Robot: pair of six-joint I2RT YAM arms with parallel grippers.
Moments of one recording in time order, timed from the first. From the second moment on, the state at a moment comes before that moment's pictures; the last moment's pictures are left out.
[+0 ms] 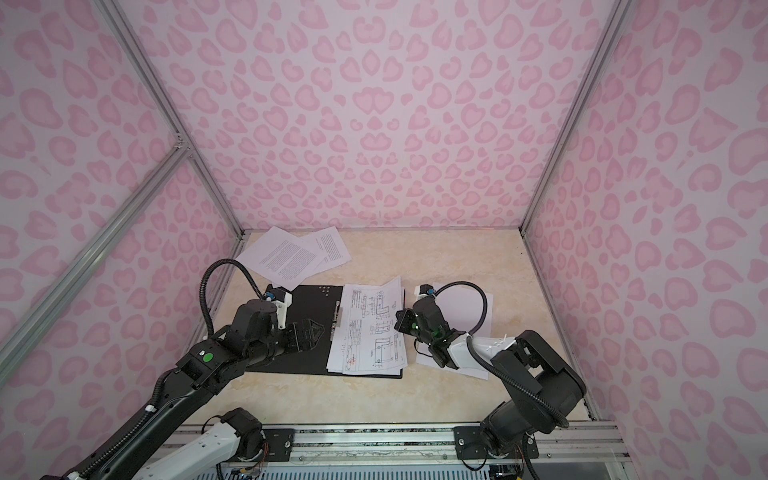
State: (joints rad) left arm -0.55 0.82 0.81 -0.77 0.05 -0.65; right arm 0.63 1.53 0.55 0.44 -0.03 0.88
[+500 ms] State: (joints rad) left arm -0.54 0.86 0.77 -0.76 0.07 -0.68; right arm 0.67 1.61 0.55 0.55 0.05 0.97
